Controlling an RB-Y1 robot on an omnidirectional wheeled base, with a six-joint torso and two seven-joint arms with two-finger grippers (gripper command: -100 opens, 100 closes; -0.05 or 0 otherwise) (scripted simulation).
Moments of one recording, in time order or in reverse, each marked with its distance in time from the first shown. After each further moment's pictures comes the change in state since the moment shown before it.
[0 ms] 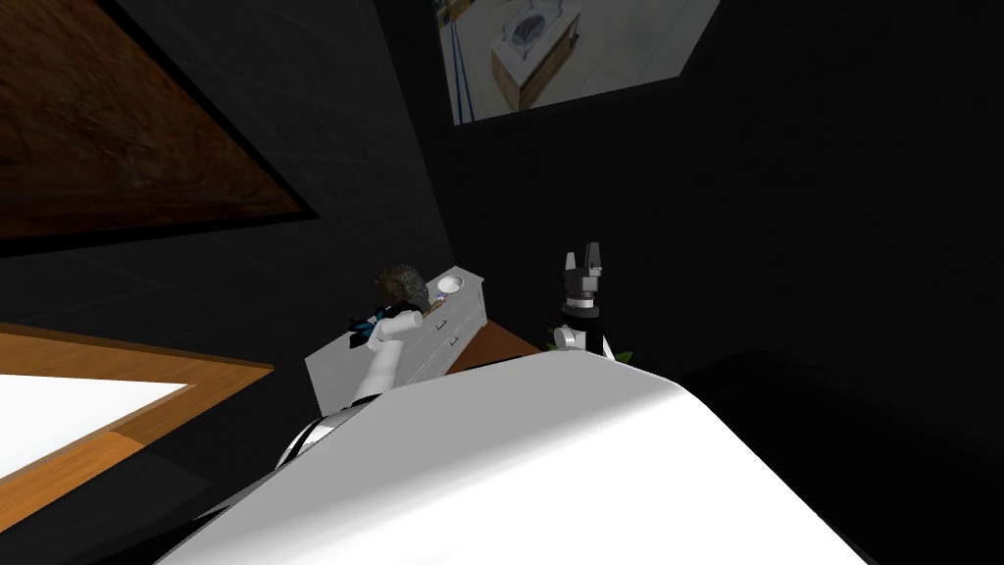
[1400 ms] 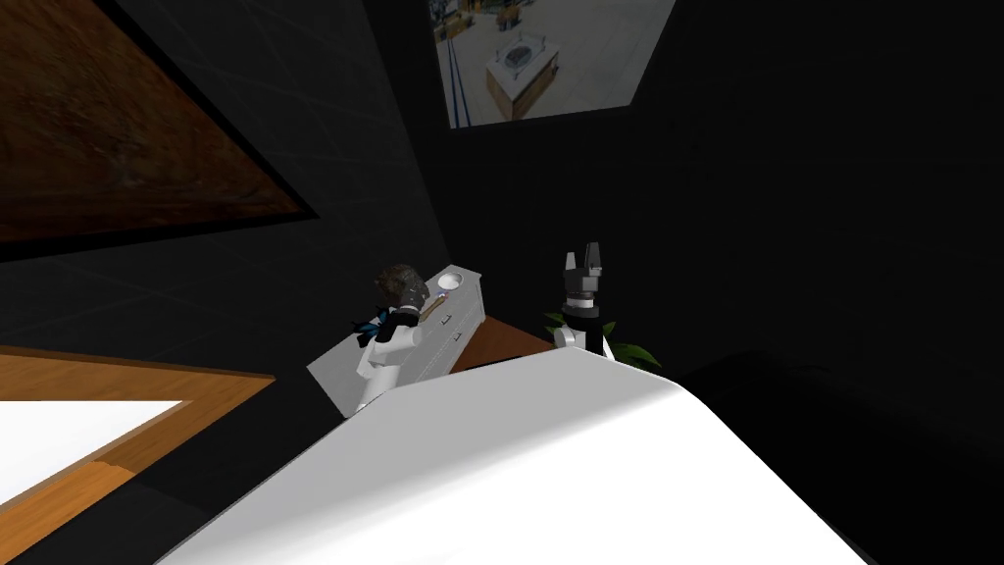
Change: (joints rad) left arm 0.256 -0.041 -0.042 -0.348 -0.077 -0.364 -0.113; right arm 0.000 0.000 0.000 0.000 0.000 0.000 0.000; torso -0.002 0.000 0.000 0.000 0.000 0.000
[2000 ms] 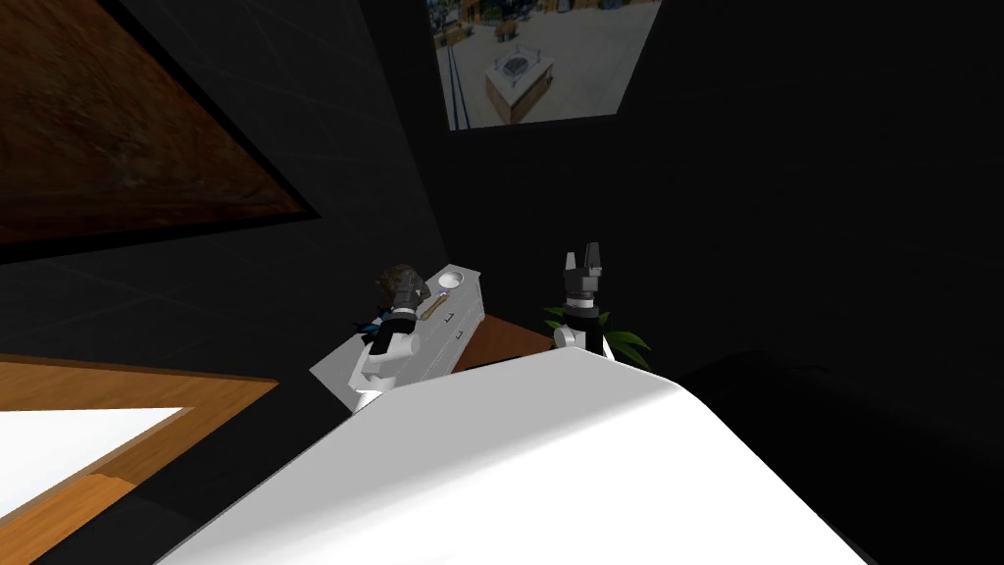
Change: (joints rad) left arm 0.102 -0.002 -0.022 -0.139 -0.052 -0.143 -0.027; right arm 0.000 0.000 0.000 0.000 0.000 0.000 0.000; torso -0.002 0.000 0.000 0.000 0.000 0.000
